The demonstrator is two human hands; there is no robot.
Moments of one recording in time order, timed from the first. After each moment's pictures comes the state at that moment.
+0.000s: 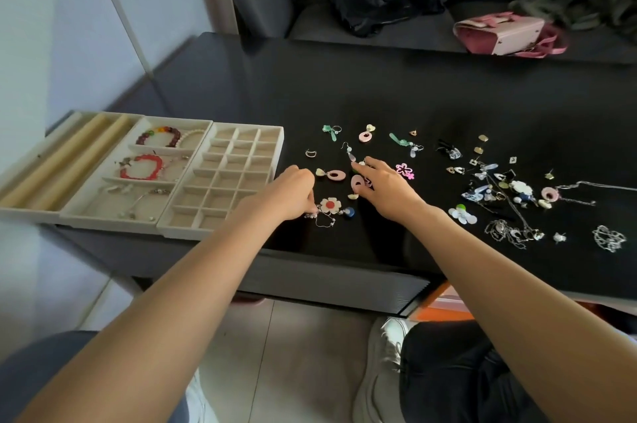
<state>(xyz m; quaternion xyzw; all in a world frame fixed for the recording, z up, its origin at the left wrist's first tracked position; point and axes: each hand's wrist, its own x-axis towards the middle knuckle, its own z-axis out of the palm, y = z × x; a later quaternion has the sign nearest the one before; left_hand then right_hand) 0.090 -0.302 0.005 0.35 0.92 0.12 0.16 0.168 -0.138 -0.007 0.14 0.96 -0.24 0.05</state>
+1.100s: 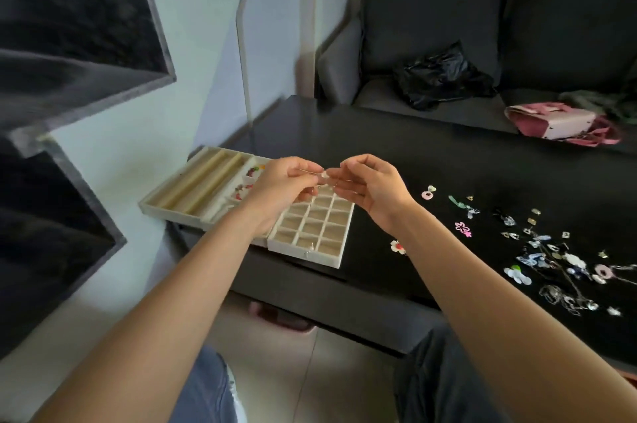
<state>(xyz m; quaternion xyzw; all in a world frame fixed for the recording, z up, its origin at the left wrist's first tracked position) 0.106 -0.449 0.106 0.16 0.75 0.63 0.12 0.150 -0.293 0.109 0.08 0.61 -0.78 -0.05</state>
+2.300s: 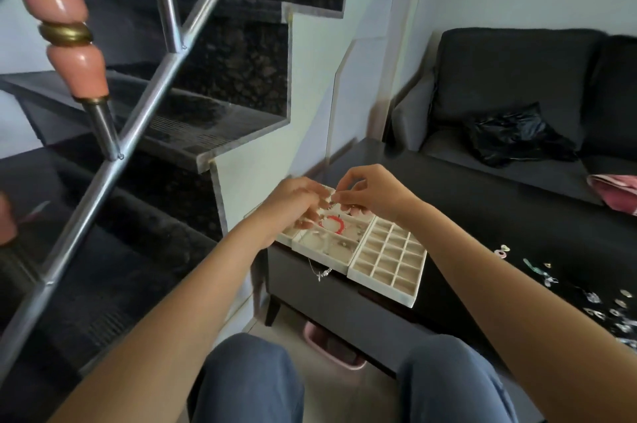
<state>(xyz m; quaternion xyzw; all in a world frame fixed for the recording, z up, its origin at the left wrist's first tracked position) 0.130 -0.585 0.165 0.06 0.77 0.63 0.10 0.128 -0.417 0.190 -0.10 0.90 -0.43 0.03</state>
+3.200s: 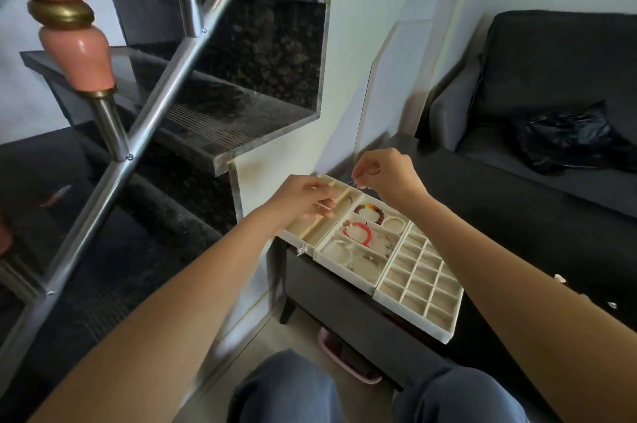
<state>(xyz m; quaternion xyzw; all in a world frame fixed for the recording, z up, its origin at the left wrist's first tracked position) 0.047 -0.611 0.137 0.05 0.77 0.63 0.11 0.036 -0.439 0.177 -0.12 0.93 -0.33 -0.09</state>
